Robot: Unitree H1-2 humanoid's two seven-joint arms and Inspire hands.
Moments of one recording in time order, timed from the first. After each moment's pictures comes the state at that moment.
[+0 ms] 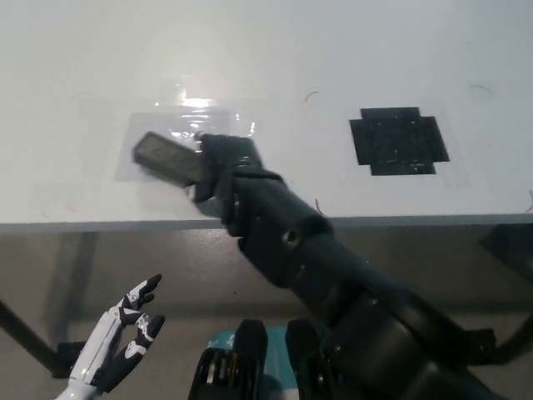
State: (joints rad) left_arm 0.01 0.25 -0.02 0.12 0.06 -0.41 -0.15; right_arm -1.24 0.28 0.56 1.32 -0.56 0.29 -0.03
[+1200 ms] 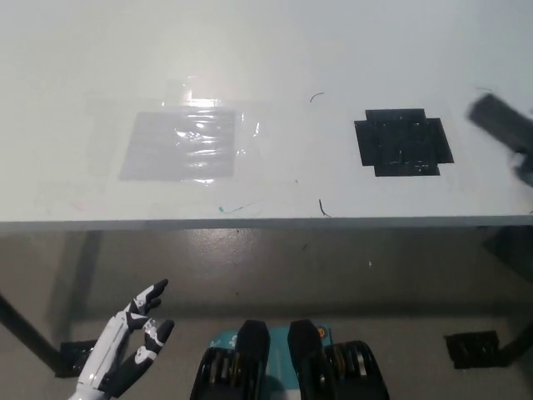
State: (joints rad) left_arm 0.03 0.22 -0.04 0.13 0.07 -0.41 -0.15; right_arm -0.99 -0.50 0.46 1.25 -0.55 0.23 -0.05
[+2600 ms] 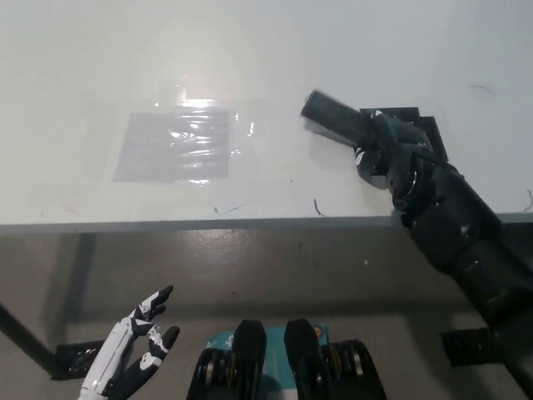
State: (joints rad) left_arm 0.03 0.23 -0.05 0.13 0.07 -0.41 -0.15; right_arm -1.00 -0.16 0.46 0.96 -0.56 0.39 0.05
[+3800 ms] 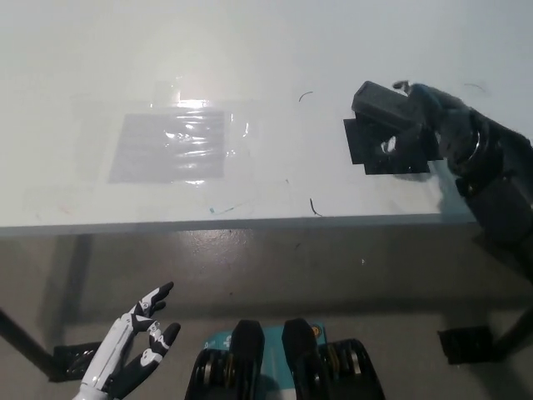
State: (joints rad) left_arm 0.02 0.24 -0.05 0.12 0.07 -0.40 -0.15; right_arm -0.99 -0.33 0.43 0.64 -0.51 0.44 0.32
